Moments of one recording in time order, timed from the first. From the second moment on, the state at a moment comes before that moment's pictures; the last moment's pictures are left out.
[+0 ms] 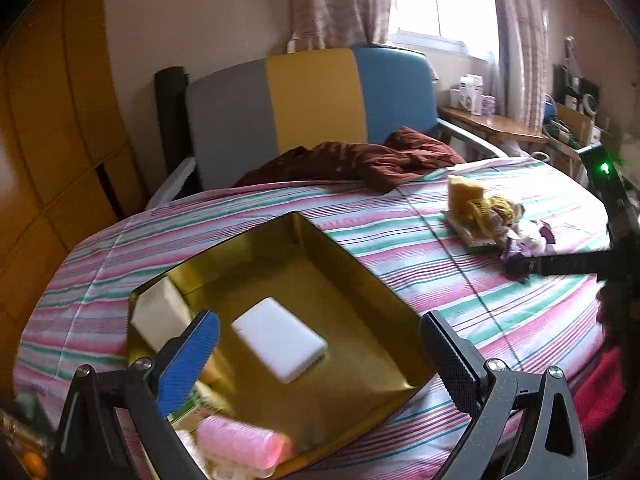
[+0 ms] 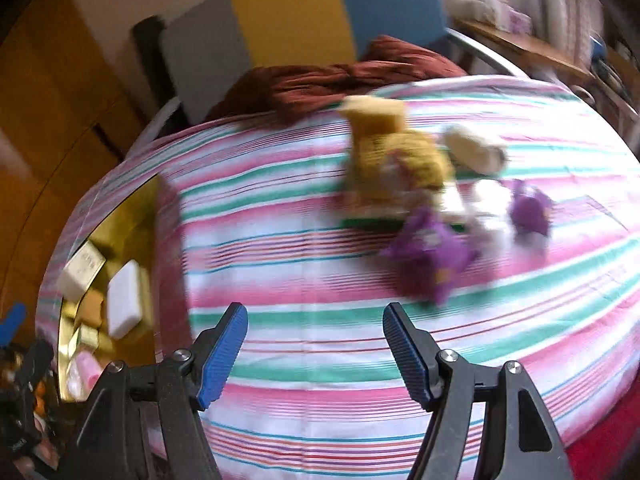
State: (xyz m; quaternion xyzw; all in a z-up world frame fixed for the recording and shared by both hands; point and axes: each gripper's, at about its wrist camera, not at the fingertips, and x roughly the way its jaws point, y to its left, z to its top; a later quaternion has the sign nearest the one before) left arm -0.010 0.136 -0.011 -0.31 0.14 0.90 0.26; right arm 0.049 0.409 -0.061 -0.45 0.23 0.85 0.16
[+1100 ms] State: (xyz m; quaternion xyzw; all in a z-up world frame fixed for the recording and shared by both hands) left arm -0.047 0.342 -0.053 -0.45 0.12 0.78 0.41; right arm 0.096 0.613 -0.087 -0.39 0.37 0.78 0.32
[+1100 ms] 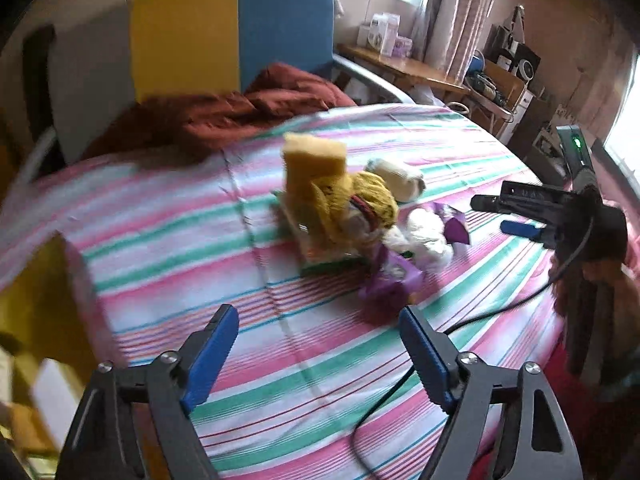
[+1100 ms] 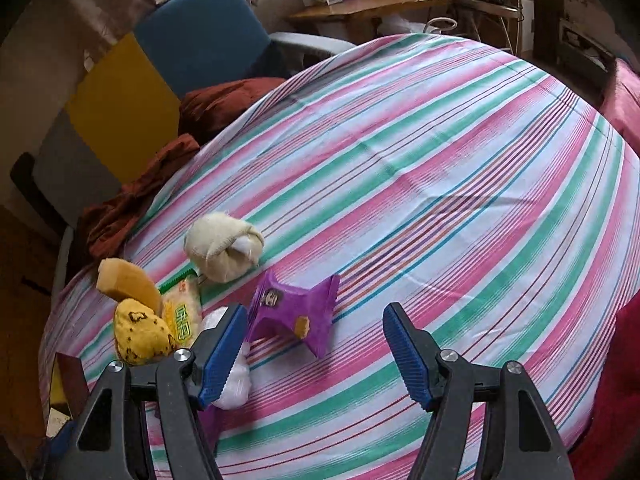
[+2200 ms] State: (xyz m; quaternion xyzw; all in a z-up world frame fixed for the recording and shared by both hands) left arm -0.034 0.372 -0.117 -0.51 0.09 0.73 0.44; right arm 0.028 0.553 -0.115 -0.49 0.27 0.81 0.17
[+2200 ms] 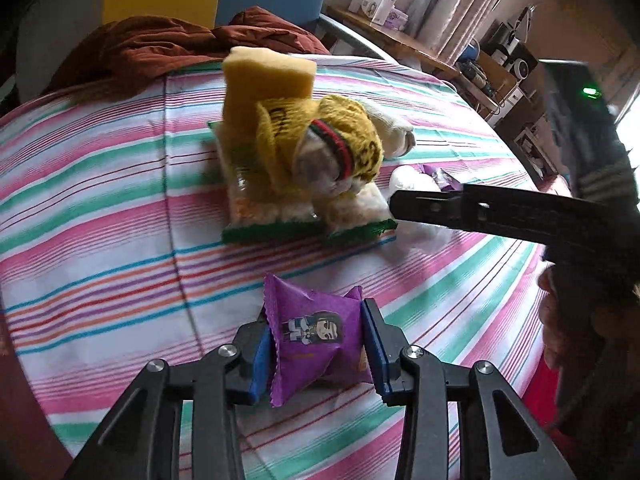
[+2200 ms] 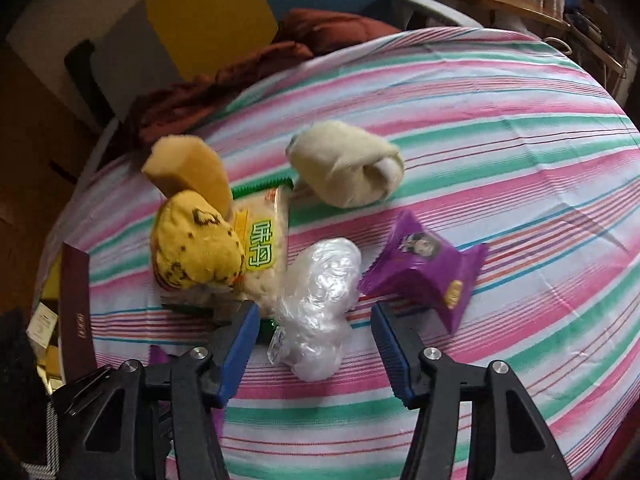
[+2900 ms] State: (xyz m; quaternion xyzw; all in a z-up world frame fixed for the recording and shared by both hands) left arm -0.033 0.292 -0.065 -0.47 0.07 0.77 0.43; right arm 0.050 0.524 -0.055 -0.39 0.22 0.88 0.16
